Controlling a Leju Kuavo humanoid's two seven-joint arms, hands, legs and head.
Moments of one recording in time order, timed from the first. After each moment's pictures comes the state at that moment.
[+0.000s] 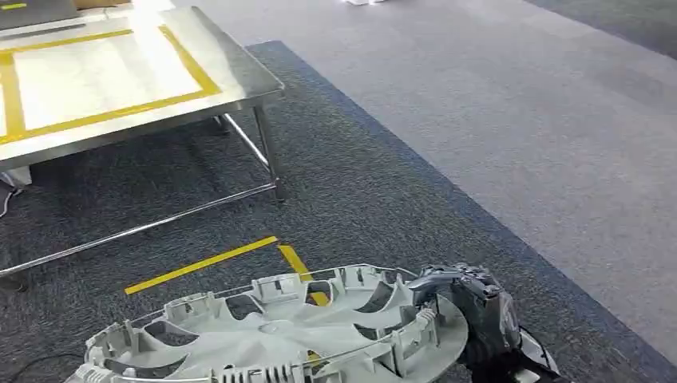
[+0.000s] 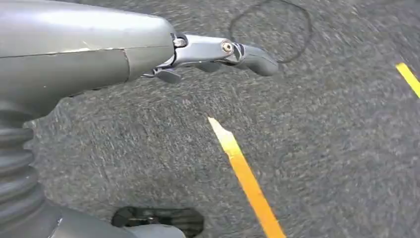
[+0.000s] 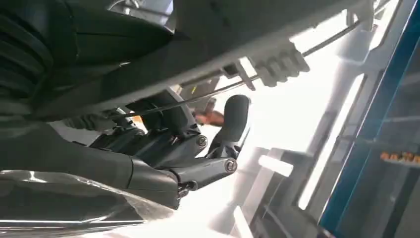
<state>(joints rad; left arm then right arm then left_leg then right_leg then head) 0.15 -0.34 0.82 -0.81 -0.76 0.02 -0.49 0.29 -0.13 0.29 -2.06 0.12 -0.09 -0.67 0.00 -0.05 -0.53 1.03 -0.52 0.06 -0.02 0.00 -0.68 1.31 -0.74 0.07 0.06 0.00</state>
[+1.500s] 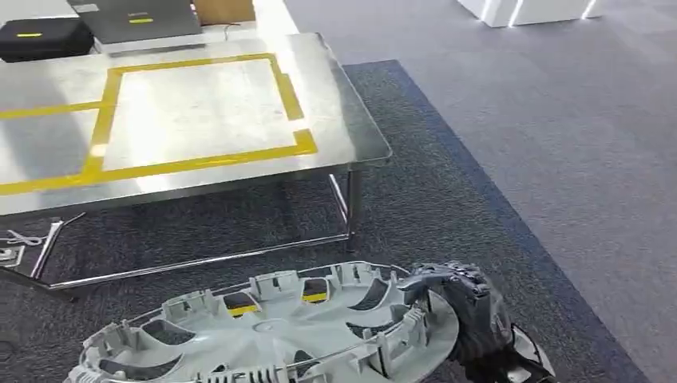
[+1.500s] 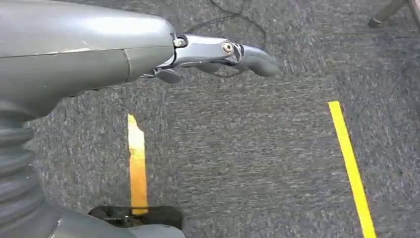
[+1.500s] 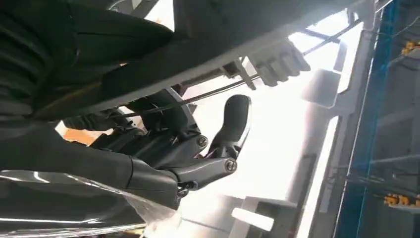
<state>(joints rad) 0.09 -0.33 0.87 -0.74 -0.82 0.04 -0.53 0.27 -0.13 0.32 -2.06 0.16 -0.08 -0.67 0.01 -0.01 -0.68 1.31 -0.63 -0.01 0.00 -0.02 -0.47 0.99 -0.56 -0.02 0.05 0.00</state>
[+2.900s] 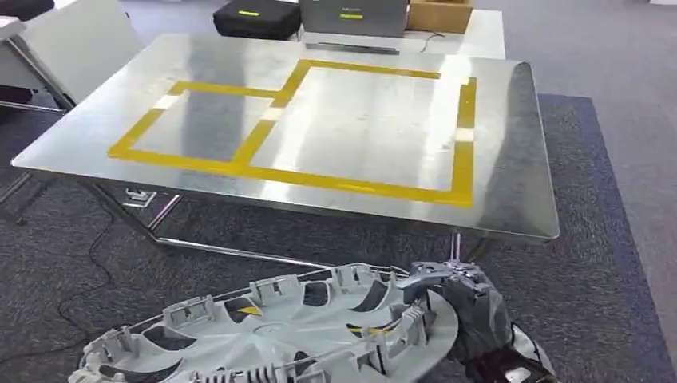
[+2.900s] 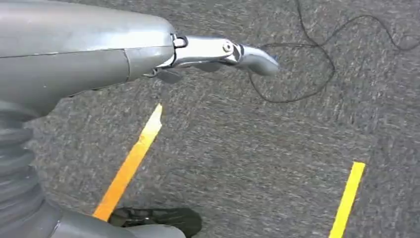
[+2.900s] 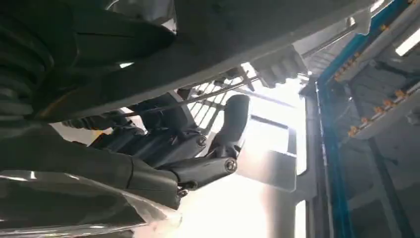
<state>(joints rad) 0.07 -0.32 0.89 -0.70 -0.83 0.07 -0.54 0.25 -0.14 0.34 -2.05 0.15 -0.10 -0.67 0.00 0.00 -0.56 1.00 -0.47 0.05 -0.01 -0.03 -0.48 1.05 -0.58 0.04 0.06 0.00</state>
